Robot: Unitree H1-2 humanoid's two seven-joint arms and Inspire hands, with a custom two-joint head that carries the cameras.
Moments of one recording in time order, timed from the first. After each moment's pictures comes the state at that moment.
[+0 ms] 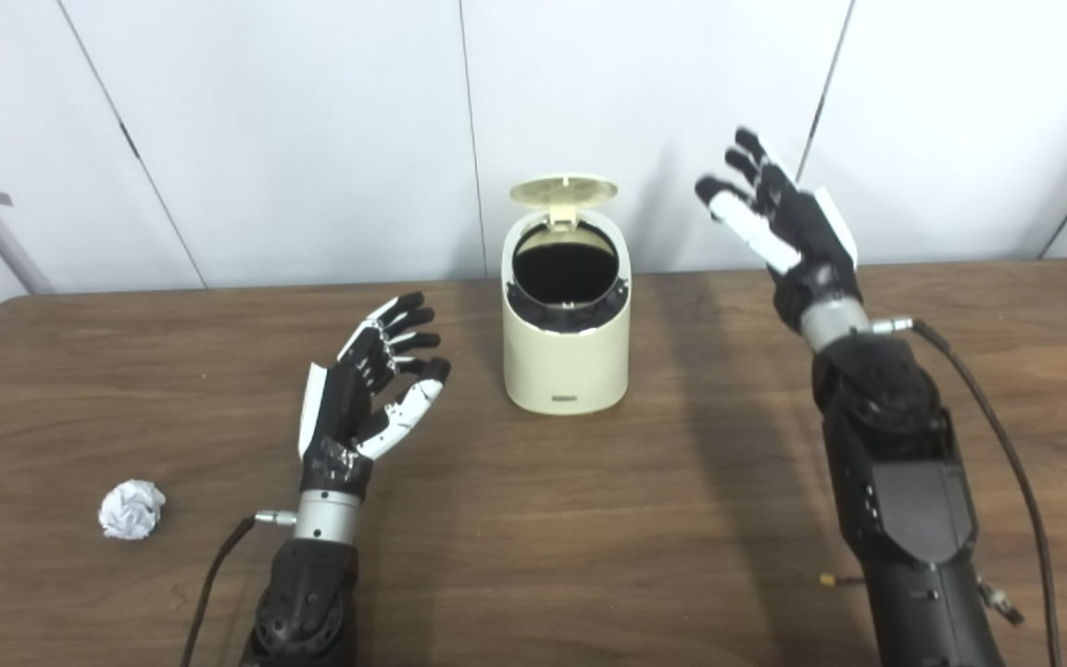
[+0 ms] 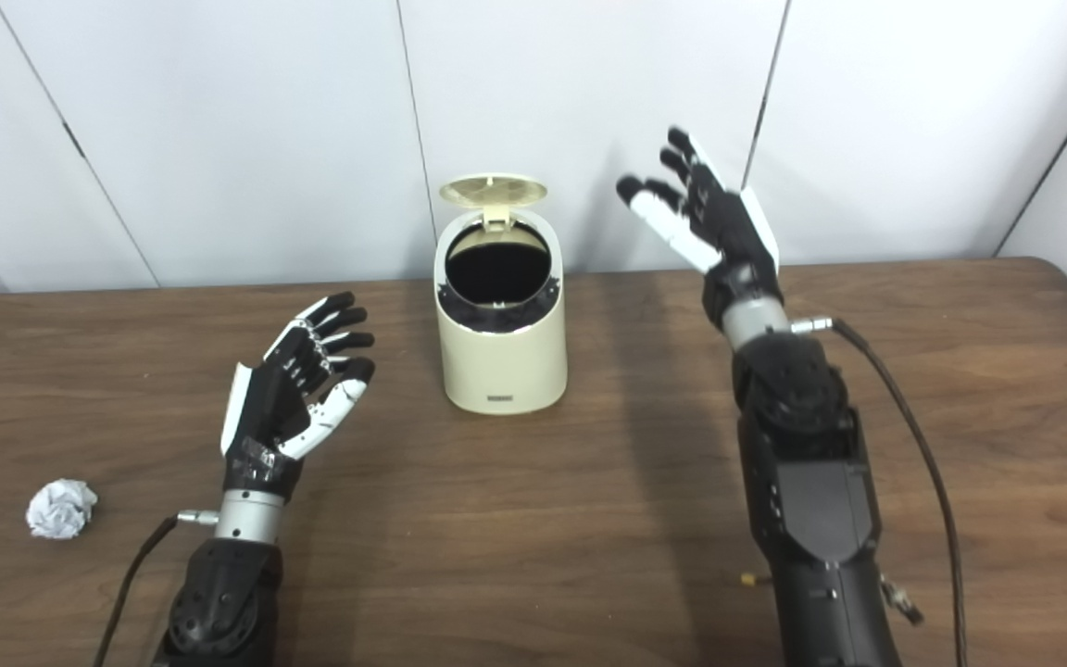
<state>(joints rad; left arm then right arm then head) -0.24 0.05 0.02 0.23 0.05 -0.39 0.00 -0.54 -0.10 -0.13 0.07 -0.02 0.26 0.05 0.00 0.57</state>
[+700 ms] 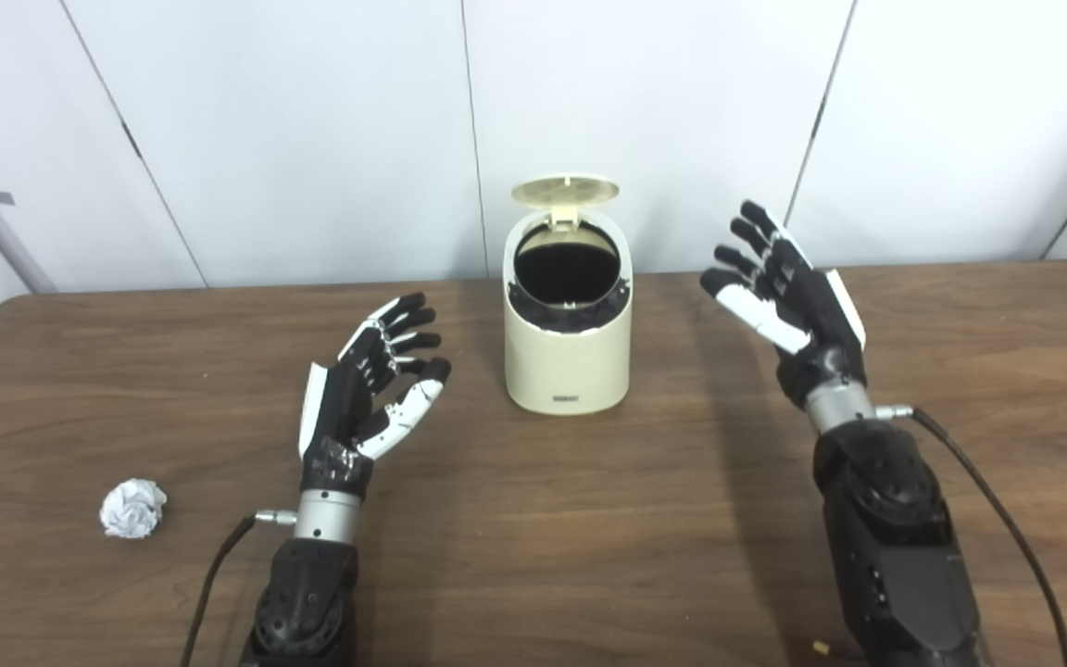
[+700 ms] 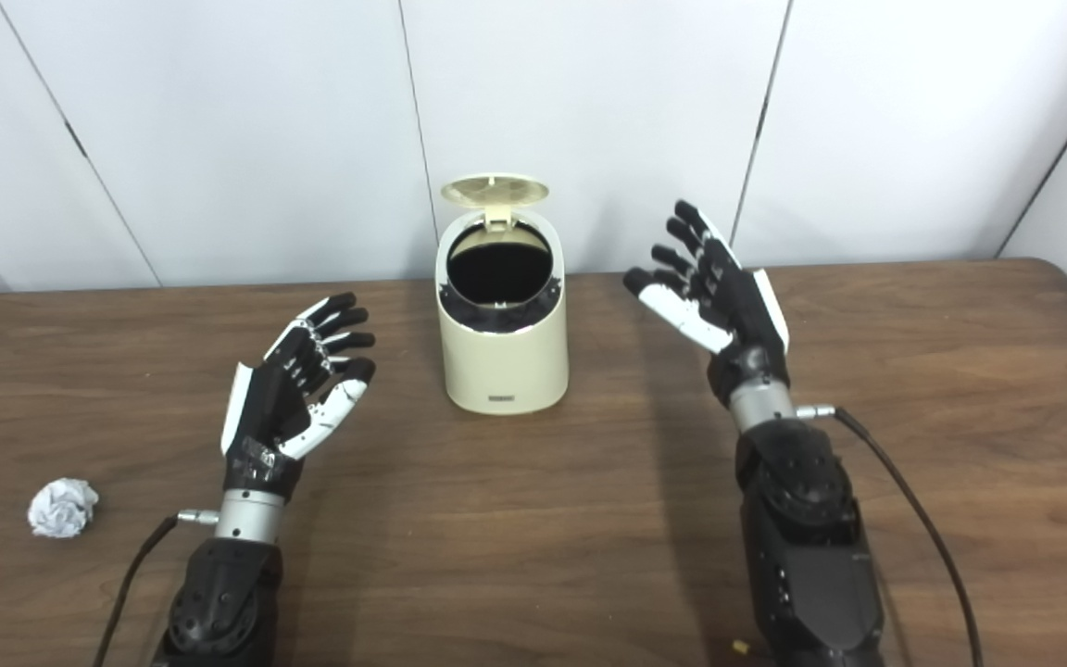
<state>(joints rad) -0.24 0.05 0.02 0.23 0.04 -0.39 -0.01 -0.39 -0.07 -0.13 0.07 0.06 0.14 0.03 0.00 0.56</state>
